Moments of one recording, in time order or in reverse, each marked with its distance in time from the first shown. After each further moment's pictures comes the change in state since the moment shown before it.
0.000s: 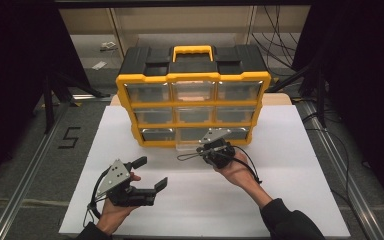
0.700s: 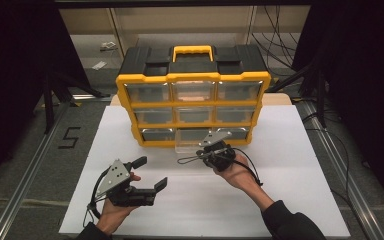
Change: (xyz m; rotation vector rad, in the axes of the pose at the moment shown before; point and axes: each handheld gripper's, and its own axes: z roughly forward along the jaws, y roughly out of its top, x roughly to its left) left arm 0.000 0.000 -0.001 0.000 0.001 0.002; right arm 0.006 -0.002 -0.005 0.007 0.022 -0.007
